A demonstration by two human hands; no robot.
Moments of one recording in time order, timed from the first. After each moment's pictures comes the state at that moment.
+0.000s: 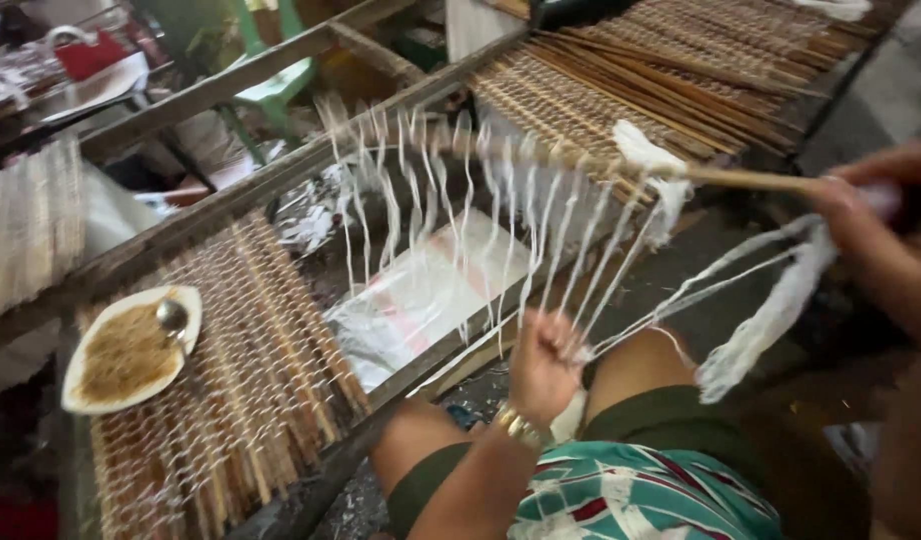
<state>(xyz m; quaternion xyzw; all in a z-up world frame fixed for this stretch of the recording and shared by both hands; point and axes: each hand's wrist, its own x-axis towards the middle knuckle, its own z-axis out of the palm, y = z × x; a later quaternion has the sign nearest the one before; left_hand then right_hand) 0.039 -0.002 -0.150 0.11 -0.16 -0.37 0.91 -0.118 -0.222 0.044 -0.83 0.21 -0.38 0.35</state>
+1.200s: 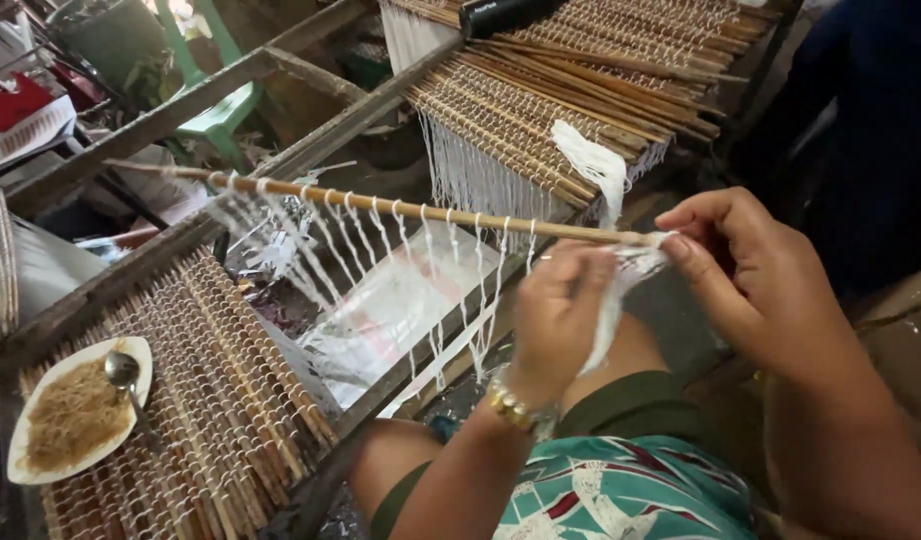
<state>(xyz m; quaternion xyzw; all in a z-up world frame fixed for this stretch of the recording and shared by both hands) 0.010 -0.034 0.008 0.61 -0.47 0.00 0.64 -0.116 -0.152 0.069 -0.88 0.19 -0.29 0.32</state>
